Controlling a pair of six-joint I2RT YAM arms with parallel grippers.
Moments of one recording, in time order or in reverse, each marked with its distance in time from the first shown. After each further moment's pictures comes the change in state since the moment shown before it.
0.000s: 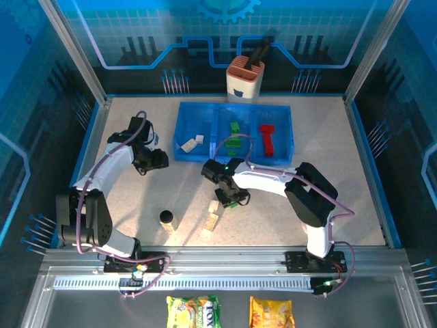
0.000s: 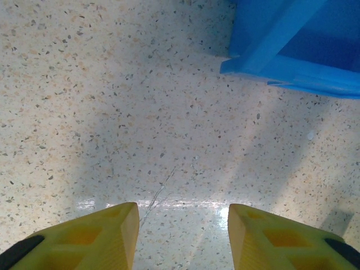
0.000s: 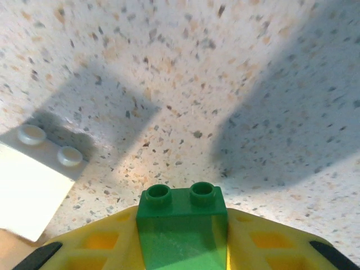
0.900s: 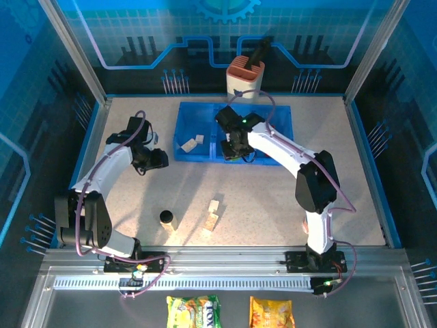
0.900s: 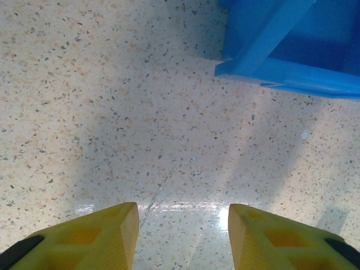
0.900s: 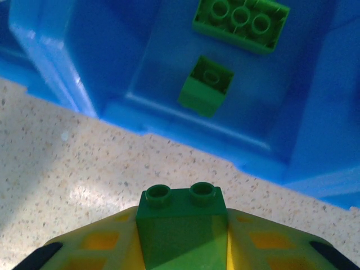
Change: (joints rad) left arm 0.007 -0.017 -0.006 0.008 0.015 0.018; right arm -0.269 0.088 0.459 -0.129 0.002 -0.164
